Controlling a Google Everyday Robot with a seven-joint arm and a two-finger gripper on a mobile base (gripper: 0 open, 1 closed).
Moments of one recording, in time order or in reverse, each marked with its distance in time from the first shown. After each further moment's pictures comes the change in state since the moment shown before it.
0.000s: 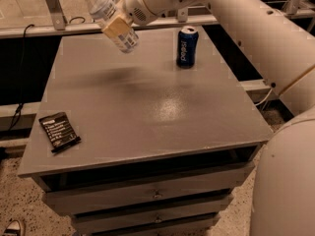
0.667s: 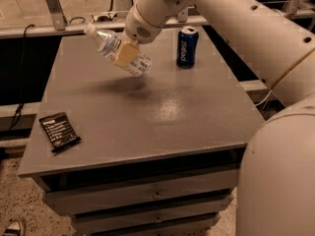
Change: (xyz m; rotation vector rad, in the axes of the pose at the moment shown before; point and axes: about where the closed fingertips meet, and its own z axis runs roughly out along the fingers) arm 0.060 0.056 -0.004 -0.209 0.298 -0.055
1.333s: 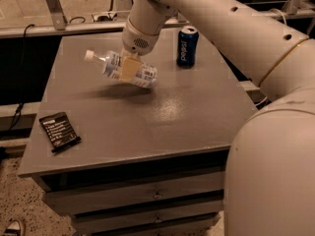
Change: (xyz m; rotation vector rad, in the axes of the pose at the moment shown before) arm 0.027 0.034 0.020 -0.129 0.176 -0.071
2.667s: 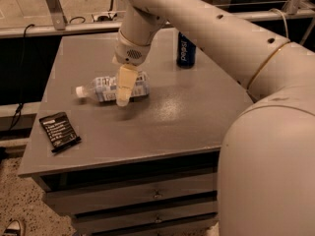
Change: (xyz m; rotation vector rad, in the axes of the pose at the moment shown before) arm -0.010 0.025 0.031 -0.112 -0.002 -0.067
